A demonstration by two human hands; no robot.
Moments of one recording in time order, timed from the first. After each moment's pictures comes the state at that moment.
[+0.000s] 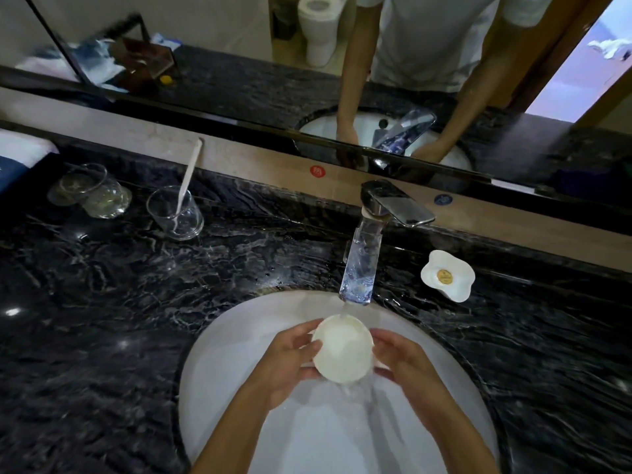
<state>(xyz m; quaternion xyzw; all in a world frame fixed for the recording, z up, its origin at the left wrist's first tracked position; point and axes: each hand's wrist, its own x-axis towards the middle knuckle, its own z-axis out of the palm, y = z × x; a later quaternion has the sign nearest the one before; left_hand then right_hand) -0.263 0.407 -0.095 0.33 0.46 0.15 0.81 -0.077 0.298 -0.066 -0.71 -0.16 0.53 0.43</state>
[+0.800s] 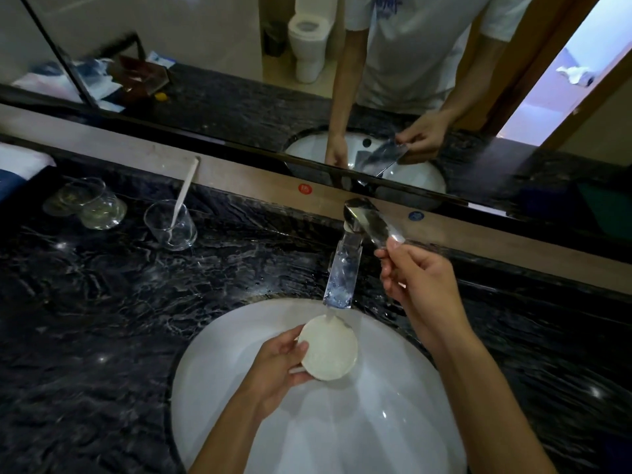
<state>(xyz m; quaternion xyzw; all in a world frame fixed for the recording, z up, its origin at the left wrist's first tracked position) -0.261 0.395 -0.071 0.28 0.46 0.19 0.82 -0.056 0.362 0.079 -0.65 -0.23 0.40 0.60</state>
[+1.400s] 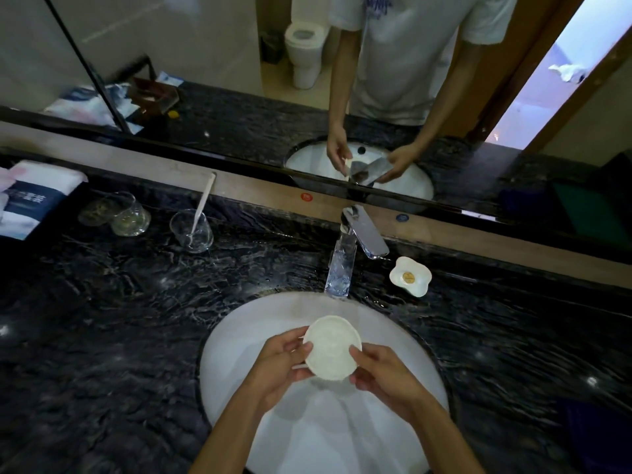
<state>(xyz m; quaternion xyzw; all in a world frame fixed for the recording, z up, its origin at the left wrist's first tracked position) -0.284 0.372 -0.027 0.33 0.46 0.17 0.81 -0.100 0.265 -0.016 -0.64 -0.17 0.62 0.42</state>
